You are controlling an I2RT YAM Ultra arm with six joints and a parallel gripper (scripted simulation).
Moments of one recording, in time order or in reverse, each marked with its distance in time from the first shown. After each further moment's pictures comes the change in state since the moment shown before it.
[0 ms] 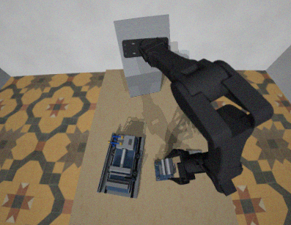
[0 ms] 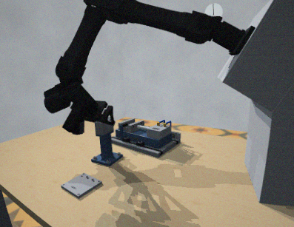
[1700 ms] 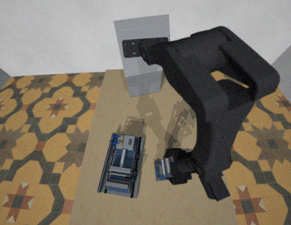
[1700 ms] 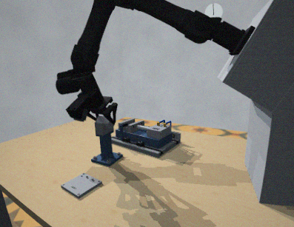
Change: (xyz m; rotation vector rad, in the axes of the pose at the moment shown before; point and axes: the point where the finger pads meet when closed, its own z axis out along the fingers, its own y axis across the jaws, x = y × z) arm 0.006 0.003 0.002 -0.003 -0.289 0.008
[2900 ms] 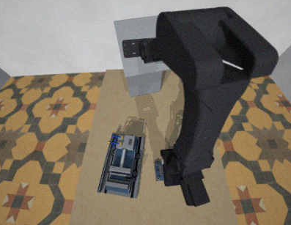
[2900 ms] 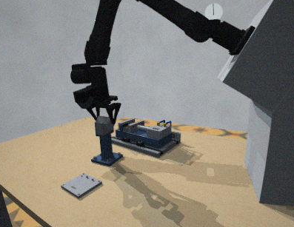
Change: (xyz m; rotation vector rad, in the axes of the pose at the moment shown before) arm 0.002 -0.003 0.002 0.005 -0.347 0.001
